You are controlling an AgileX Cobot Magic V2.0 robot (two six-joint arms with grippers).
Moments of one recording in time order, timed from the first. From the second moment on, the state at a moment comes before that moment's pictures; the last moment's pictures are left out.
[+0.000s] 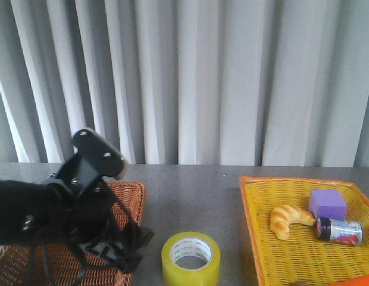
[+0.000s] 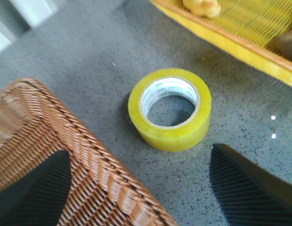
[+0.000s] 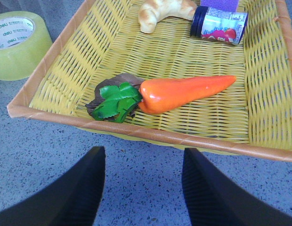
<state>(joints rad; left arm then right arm) -0.52 1.42 -1.26 -0.06 0.63 0.27 0.13 0.55 -0.53 -0.03 0.66 0.06</state>
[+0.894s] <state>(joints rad) -0.52 2.20 -2.02 -0.05 0.95 0.28 0.13 0.55 -0.53 -0.03 0.66 0.06</state>
